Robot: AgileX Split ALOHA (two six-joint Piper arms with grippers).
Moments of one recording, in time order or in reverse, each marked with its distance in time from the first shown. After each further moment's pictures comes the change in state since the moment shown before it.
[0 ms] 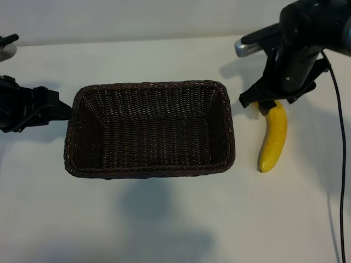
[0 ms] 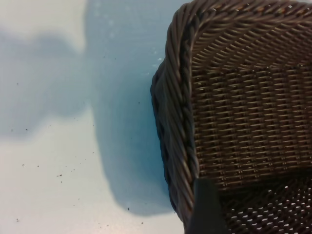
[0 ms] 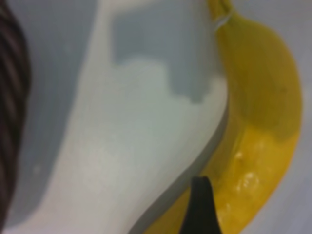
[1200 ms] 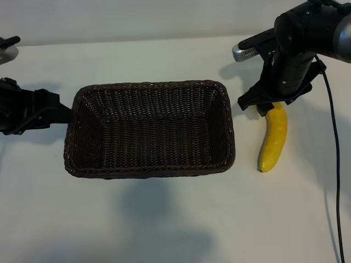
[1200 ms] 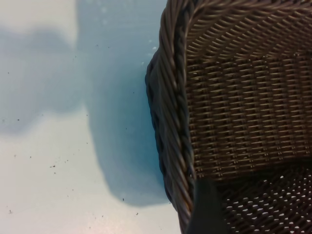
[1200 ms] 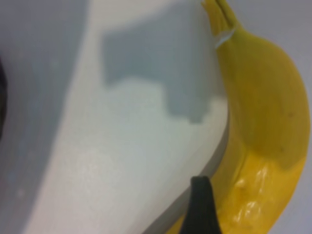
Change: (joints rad) left arm 0.000 0.000 0.000 0.003 0.029 -0.003; right arm 0.000 0.033 0.000 -0.026 -0.048 0.002
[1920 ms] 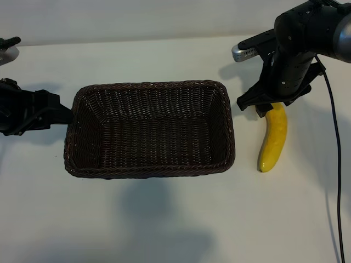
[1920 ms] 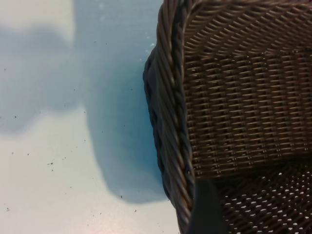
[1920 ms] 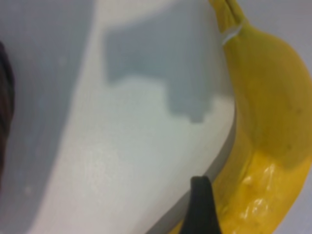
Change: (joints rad) left arm 0.000 0.000 0.000 0.000 0.008 0.000; right arm 0.000 0.000 0.000 0.017 0.004 -0.002
